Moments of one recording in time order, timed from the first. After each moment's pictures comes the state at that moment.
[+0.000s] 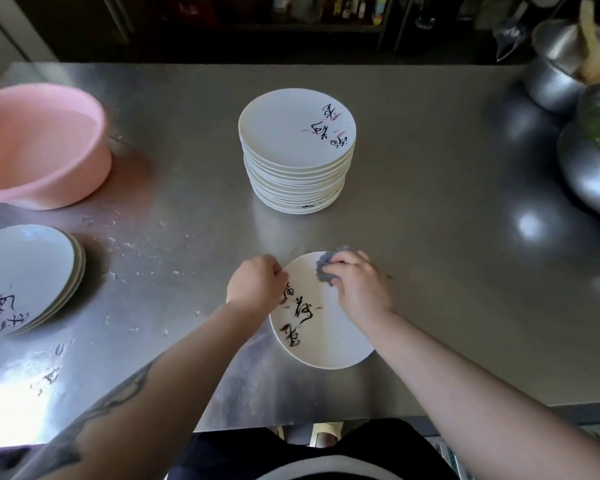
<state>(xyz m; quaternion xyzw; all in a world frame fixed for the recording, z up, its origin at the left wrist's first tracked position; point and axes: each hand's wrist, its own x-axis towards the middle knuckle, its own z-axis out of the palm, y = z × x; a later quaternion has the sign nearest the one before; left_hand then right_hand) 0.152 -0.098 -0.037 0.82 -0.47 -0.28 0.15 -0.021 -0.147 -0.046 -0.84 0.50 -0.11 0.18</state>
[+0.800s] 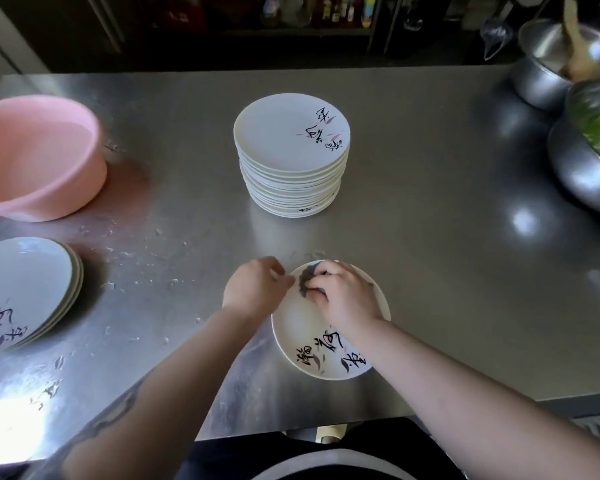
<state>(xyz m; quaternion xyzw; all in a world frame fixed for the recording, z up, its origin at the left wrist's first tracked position) 0.156 -0.096 -0.029 0.81 -0.47 -0.31 0.15 -0.005 -0.131 -0.049 -0.84 0.48 -0.12 0.22</state>
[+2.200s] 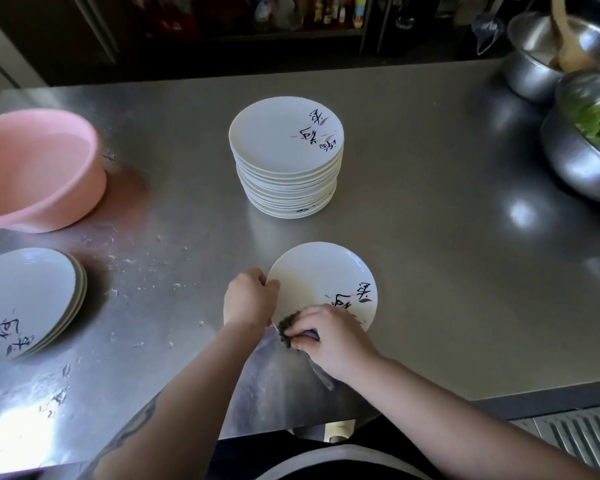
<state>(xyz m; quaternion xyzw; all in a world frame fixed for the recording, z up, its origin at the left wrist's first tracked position) 0.153 -0.085 -0.041 0.85 -0.35 -0.32 0.23 -0.004 -0.077 -0.030 -0.79 0.44 -0.08 0.41</state>
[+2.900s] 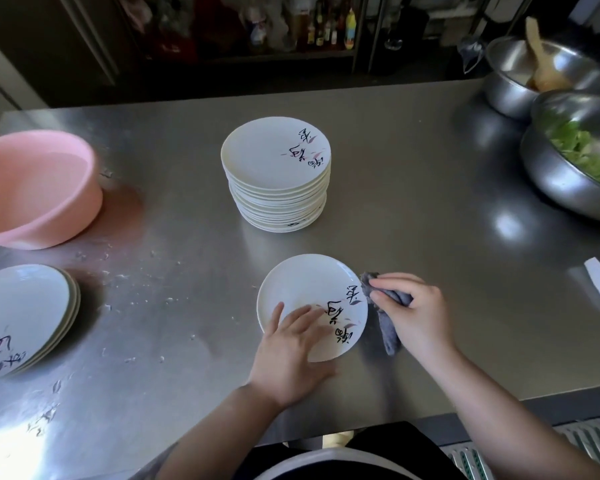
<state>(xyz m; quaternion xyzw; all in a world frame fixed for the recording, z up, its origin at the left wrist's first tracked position) 0.099 -0.035 -0.046 0.63 -0.74 -0.17 0.18 -0.090 -0.120 -0.002 -0.61 0.58 -0.38 0.38</state>
